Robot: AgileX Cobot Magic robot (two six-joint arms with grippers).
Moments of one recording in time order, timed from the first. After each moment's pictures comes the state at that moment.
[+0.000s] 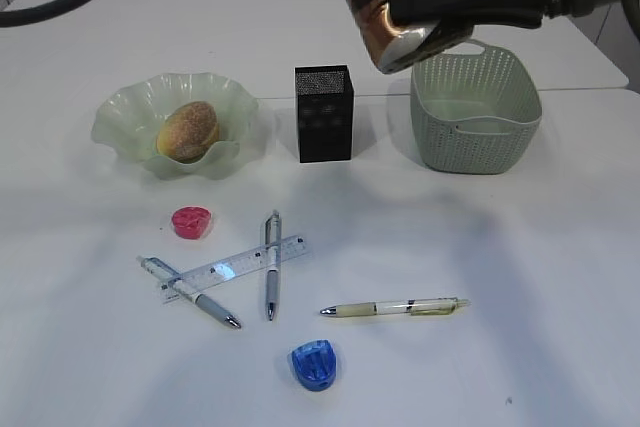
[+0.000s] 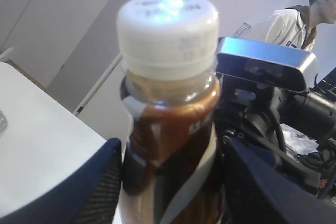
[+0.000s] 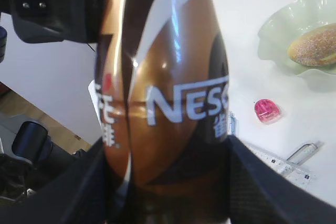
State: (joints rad) left arm -0.41 1.61 -1.25 -1.77 0.94 1.20; right arm 0.09 1.44 -1.21 1.24 1.20 -1.13
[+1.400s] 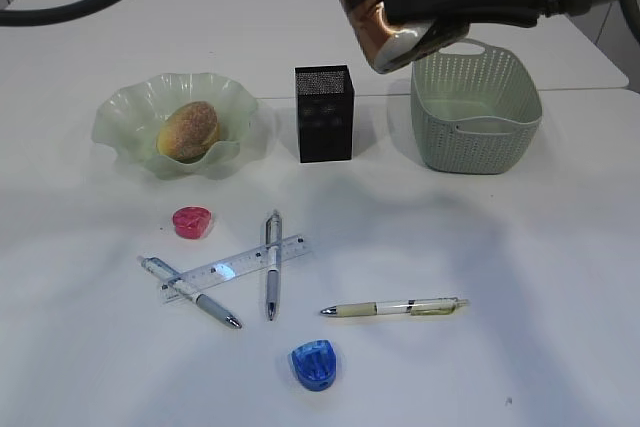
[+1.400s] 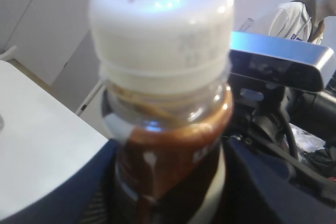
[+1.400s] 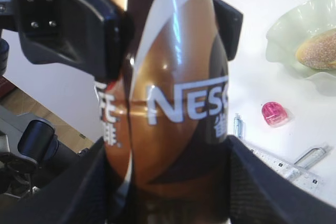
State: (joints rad) left arm -0.47 1.62 -1.28 -1.77 0.87 1.21; right arm 0.09 1.44 -1.21 1.25 1.21 -1.14
